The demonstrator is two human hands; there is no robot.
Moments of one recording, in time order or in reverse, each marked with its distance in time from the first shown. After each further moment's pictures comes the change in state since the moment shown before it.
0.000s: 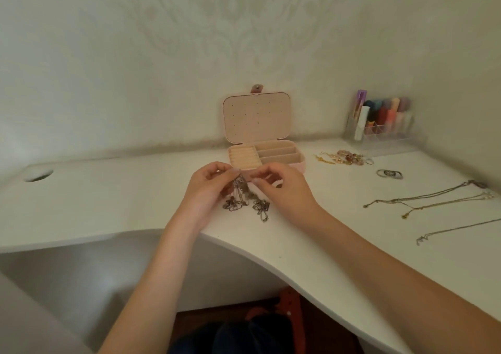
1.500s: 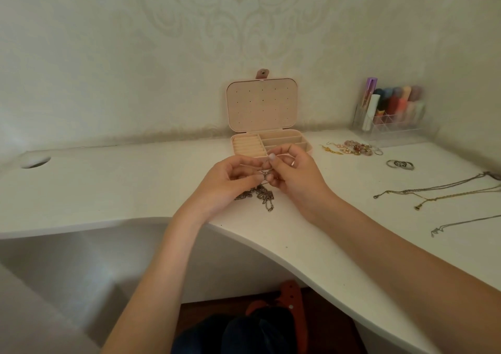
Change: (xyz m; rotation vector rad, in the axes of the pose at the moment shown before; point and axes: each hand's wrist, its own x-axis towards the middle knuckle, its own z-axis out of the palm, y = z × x) left_hand -0.002 -0.011 0.001 0.277 -0.281 0.098; right_hand -0.002 -0.011 0.001 0.611 0.034 0.277
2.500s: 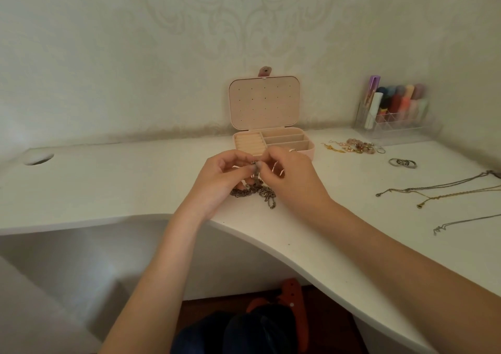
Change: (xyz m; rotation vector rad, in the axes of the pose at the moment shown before) left_hand -0.003 0.004 -0.001 -0.070 0.131 0.036; right_hand -0.007 0.000 0.003 -0.839 -0.052 -0.436
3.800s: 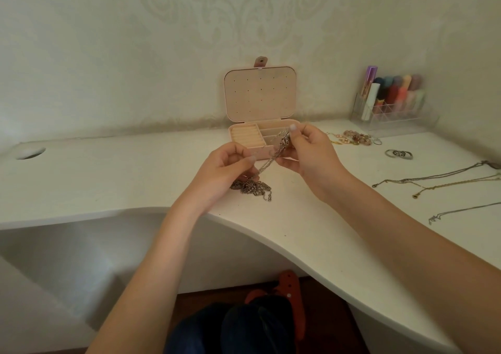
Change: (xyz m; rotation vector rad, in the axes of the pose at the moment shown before) left_hand 0.000 0.000 0.005 -0.015 -0.074 -0.011; right_hand 0.015 0.000 -0.023 0.810 0.137 0.501
